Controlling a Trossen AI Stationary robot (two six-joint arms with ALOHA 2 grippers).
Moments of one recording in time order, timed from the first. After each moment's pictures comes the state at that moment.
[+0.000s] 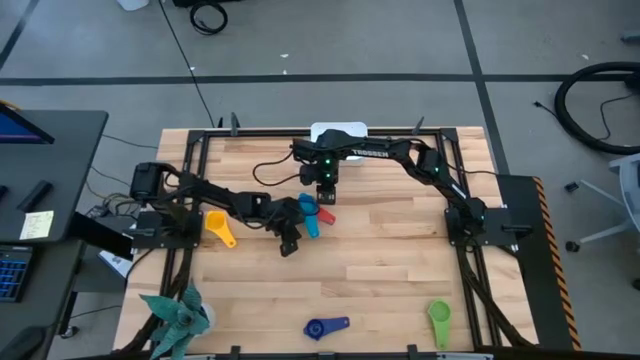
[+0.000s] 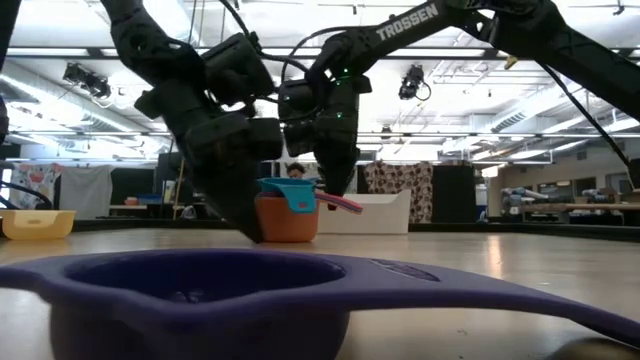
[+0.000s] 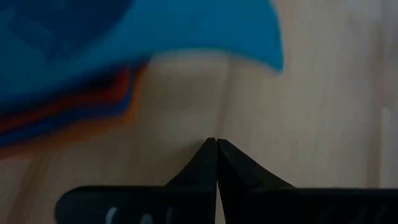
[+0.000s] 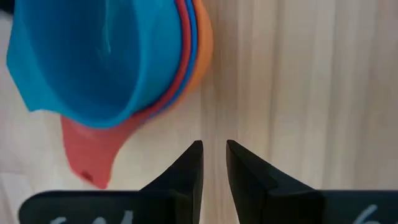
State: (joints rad) left arm 0.01 1.72 0.75 0.06 0.15 -0.35; right arm -0.31 2.34 2.06 -1.22 -0.29 -0.25
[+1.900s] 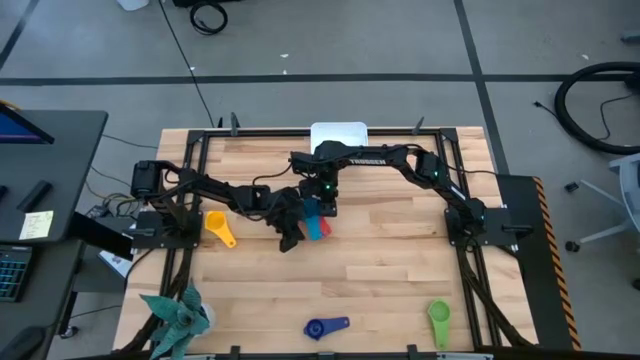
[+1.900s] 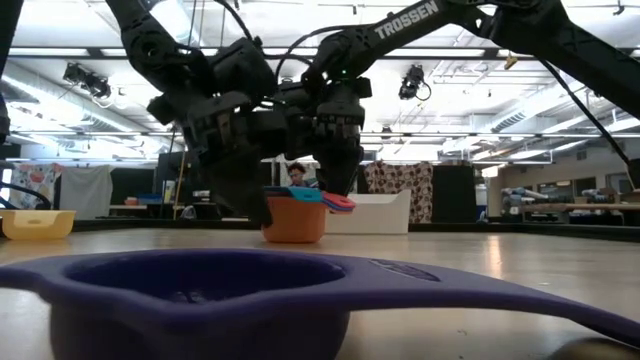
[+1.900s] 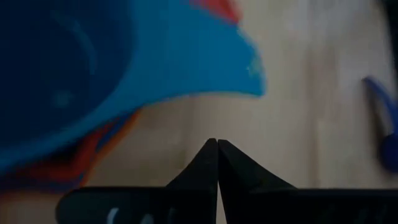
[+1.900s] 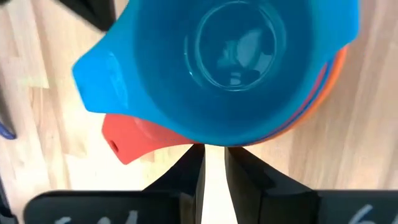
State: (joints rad) left arm 0.09 1.72 0.75 0.10 0.35 -0.32; right arm -0.25 2.34 2.01 -1.22 -0.47 -0.25
